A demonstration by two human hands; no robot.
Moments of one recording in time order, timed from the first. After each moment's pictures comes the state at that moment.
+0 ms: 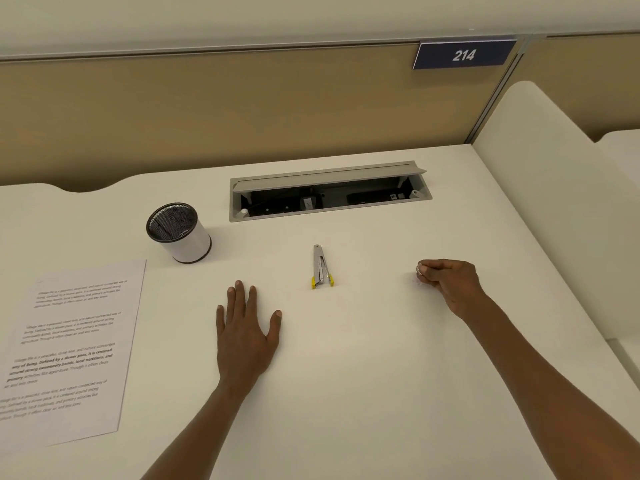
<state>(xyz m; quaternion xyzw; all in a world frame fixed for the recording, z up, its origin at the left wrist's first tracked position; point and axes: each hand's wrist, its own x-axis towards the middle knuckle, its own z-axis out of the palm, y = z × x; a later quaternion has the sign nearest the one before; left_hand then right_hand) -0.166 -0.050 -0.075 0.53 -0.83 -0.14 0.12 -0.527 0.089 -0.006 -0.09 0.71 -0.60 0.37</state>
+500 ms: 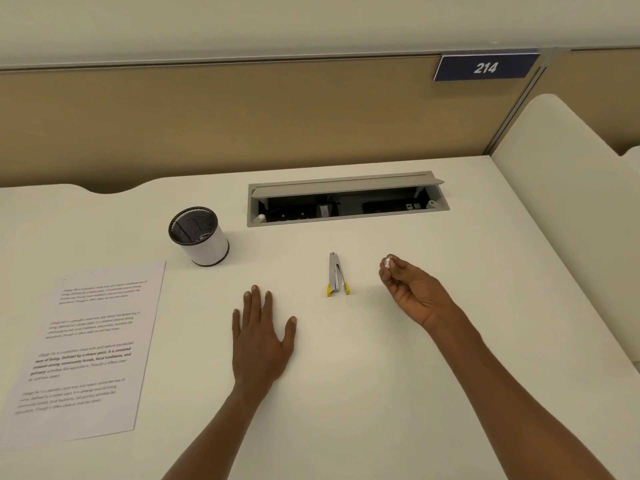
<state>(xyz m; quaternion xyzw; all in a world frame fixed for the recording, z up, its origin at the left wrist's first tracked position) -0.167 -0.050 -0.074 0.53 -0.83 -0.14 0.12 -0.445 0.028 0.021 0.07 0.39 -0.73 0.56</state>
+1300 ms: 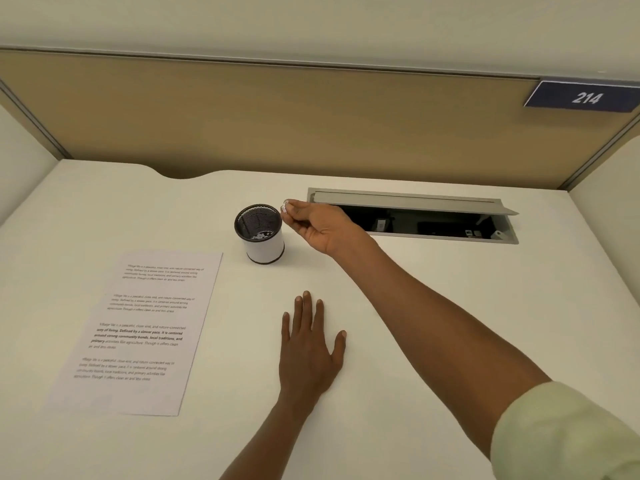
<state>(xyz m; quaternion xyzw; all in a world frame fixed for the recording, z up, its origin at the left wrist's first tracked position) -0.169 -0.049 -0.075 0.54 -0.82 -0.14 0.12 -0.283 -0.201 0.088 -0.08 0.44 -0.59 0.67</state>
